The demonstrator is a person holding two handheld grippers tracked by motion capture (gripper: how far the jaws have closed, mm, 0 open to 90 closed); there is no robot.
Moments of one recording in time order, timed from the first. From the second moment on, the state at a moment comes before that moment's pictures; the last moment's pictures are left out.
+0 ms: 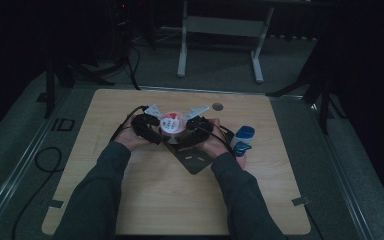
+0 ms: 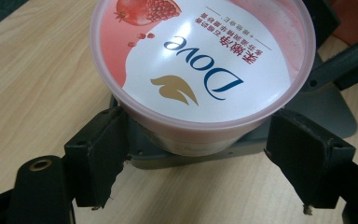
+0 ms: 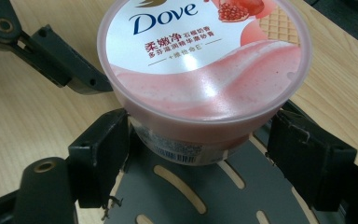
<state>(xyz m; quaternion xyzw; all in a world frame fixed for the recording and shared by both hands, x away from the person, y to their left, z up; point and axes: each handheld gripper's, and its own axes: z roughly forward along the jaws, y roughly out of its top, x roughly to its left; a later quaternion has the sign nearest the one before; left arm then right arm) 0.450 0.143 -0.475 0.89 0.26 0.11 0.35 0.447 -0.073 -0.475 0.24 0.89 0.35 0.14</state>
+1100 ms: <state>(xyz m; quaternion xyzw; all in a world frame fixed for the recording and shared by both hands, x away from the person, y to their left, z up) 0.466 0.132 -0.506 0.90 0.30 0.10 0.29 0.463 -0.071 -0.512 0.28 0.89 0.34 0.10</state>
